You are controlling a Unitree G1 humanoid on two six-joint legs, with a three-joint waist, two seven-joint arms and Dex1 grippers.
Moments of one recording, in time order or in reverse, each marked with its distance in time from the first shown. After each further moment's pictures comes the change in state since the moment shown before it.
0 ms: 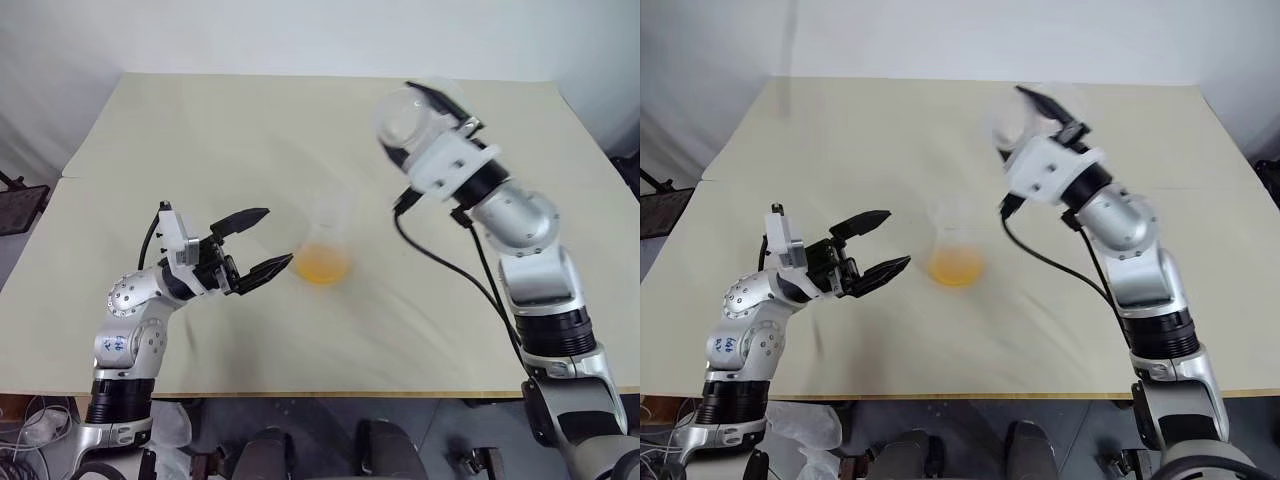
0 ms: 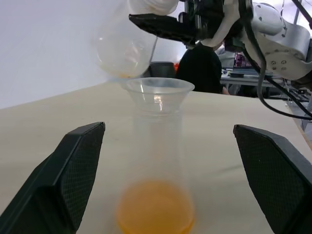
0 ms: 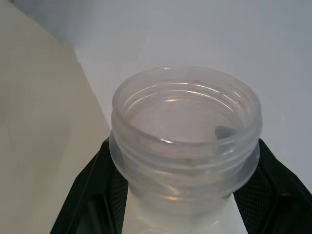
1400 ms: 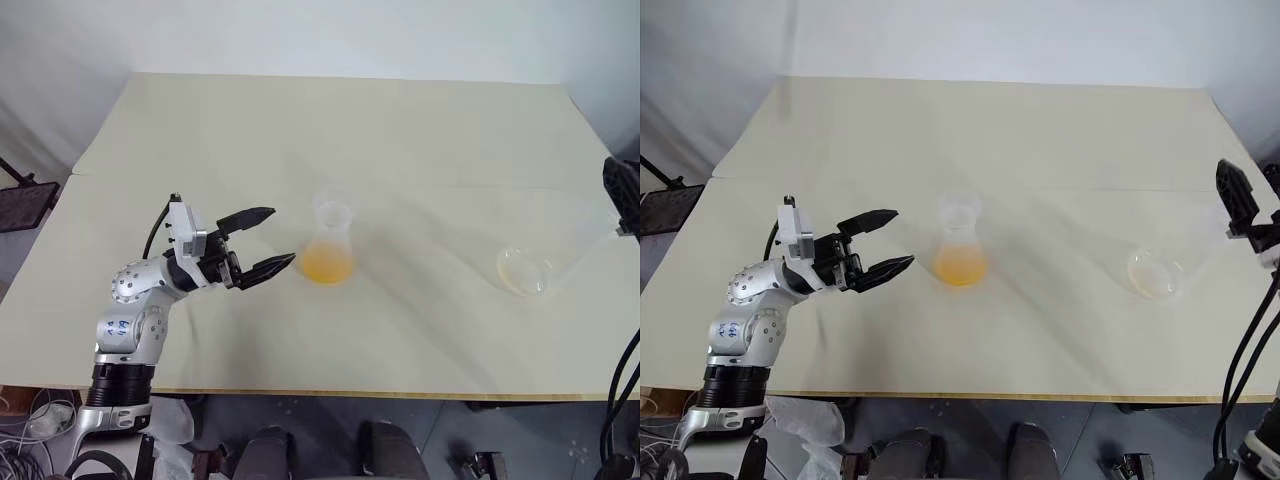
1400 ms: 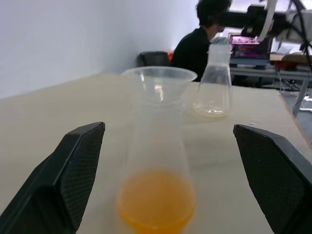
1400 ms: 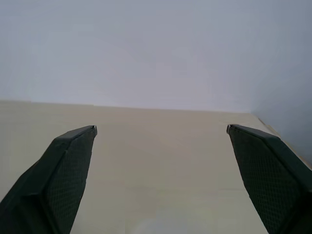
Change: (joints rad) left arm -0.066 0.044 -0.018 0.083 0.019 0.017 -0.046; right arm 0.403 -0.152 -0.763 -0.104 0.815 0.496 0.039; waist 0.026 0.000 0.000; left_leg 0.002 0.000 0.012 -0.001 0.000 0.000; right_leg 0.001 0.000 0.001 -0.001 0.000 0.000
